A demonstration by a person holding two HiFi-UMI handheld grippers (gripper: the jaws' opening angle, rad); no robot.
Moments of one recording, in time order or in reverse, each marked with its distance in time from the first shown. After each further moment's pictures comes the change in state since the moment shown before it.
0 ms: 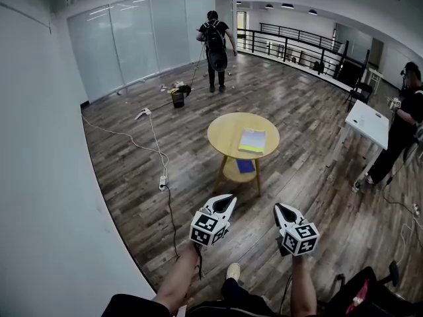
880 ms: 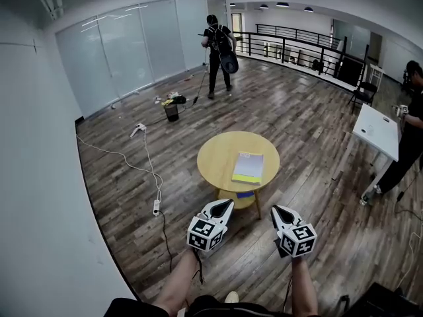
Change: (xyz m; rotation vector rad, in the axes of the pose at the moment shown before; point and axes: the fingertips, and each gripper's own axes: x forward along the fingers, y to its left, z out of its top) left arm 0.200 0.125 0.016 -0.005 0.006 0.000; right arm 0.177 -0.157 0.038 0.006 -0.013 0.012
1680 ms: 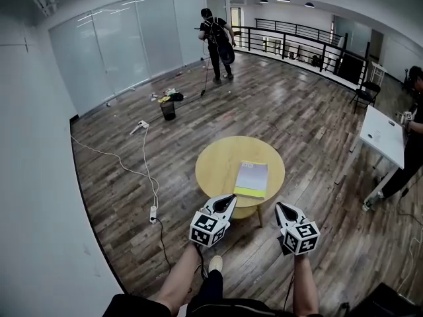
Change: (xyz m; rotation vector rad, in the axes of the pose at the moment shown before) left arm 0.093 0.098 0.004 0.000 0.001 -0.029; right arm 0.111 -0.063 0.013 -0.005 0.020 -0.040
